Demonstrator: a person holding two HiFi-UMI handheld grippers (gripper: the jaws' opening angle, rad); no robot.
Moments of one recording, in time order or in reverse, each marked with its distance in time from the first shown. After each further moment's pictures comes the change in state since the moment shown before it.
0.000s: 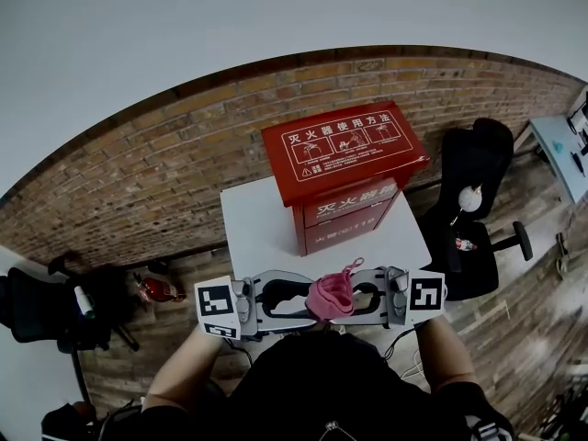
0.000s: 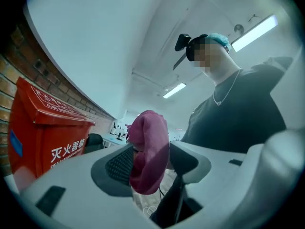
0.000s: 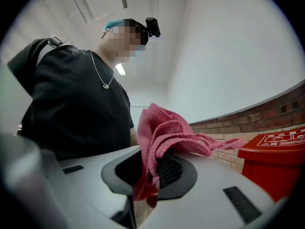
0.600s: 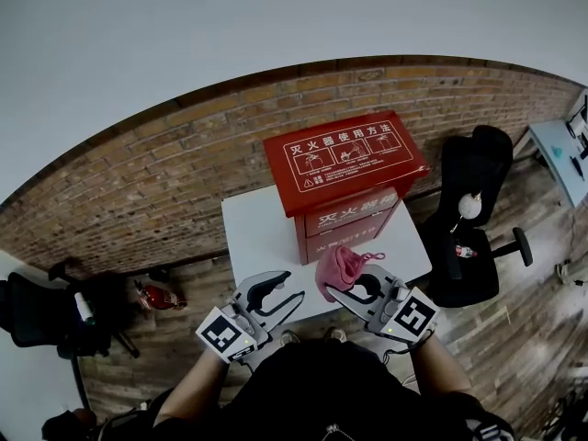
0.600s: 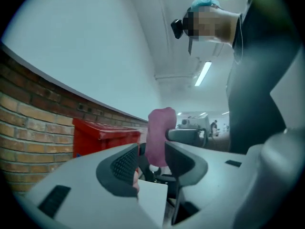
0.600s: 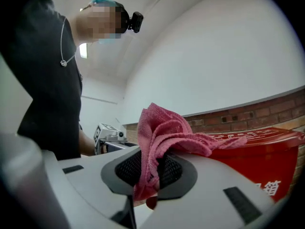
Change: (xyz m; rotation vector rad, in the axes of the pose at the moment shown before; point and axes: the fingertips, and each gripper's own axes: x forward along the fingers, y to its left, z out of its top) left arm -0.050 0.057 -0.013 0.244 -0.053 0.595; right arm -0.025 -0.074 -0.012 0.041 -0.005 -0.646
